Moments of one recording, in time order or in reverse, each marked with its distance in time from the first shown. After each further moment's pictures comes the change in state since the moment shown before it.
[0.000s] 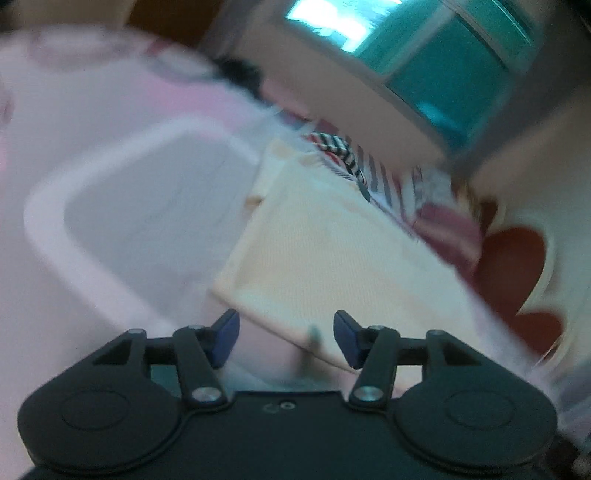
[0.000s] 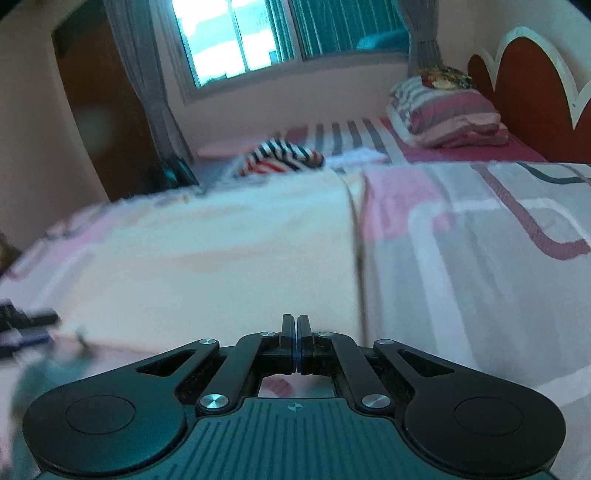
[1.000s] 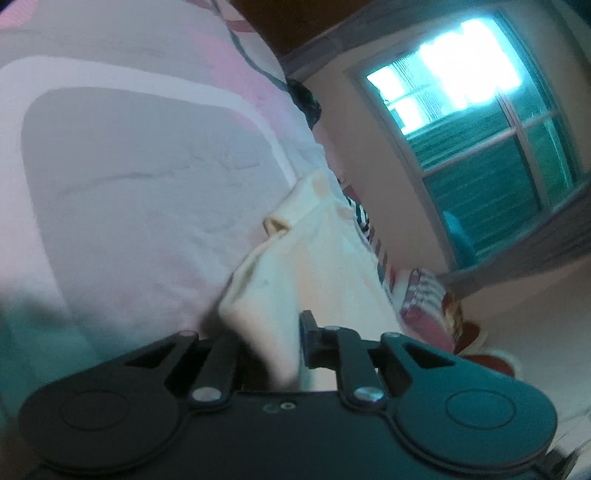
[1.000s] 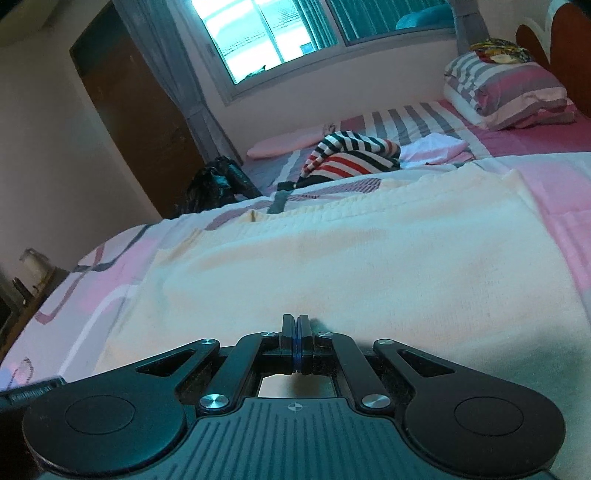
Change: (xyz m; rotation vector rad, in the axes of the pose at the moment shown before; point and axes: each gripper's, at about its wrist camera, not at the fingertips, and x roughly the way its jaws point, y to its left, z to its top) left arm 0.056 0.018 0.001 -0.363 -0.201 -0.059; right arm 0.149 0.061 0.052 0.054 0.033 0.179
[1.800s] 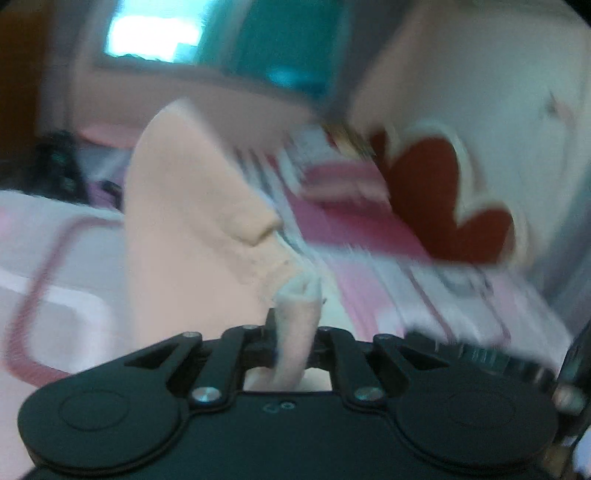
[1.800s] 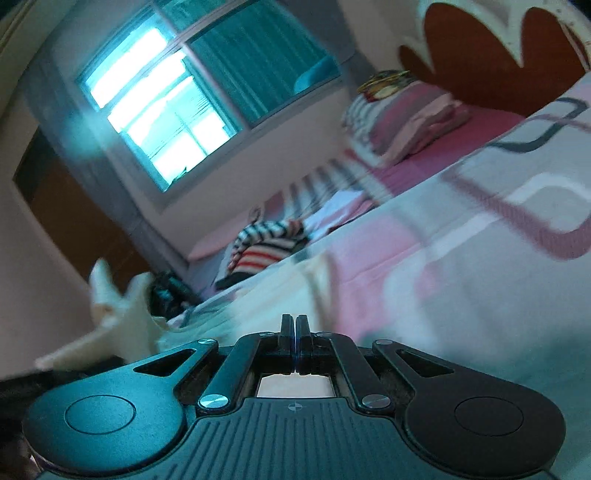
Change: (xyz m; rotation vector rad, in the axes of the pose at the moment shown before) left arm 0.021 -0.219 -0.121 0.942 0.302 -0.157; right arm -0.137 -0.135 0.013 0.299 -0.262 -0.105
